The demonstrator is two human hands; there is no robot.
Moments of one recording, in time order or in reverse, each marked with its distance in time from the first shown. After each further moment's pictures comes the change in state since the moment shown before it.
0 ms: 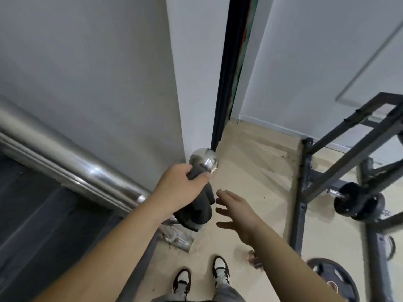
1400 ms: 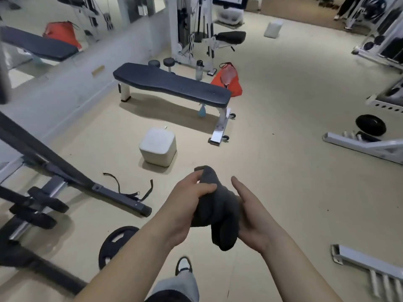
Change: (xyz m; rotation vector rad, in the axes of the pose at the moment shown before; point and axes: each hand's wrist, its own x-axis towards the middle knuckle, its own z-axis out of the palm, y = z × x) left_hand -0.565 0.332 0.883 0.183 -1.629 0.174; right_hand -0.655 0.530 -0.633 1.415 1.028 -0.321
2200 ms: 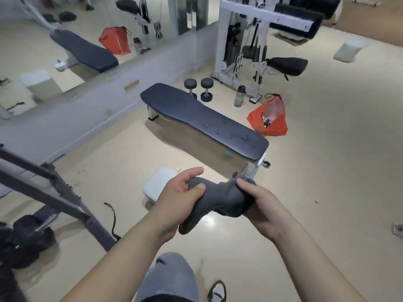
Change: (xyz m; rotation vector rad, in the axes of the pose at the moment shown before) left_hand 0.418 0.260 -0.043 -0.021 0.395 0.135; right_hand 0.378 -0.434 -0.031 -0.201 -0.134 -0.072
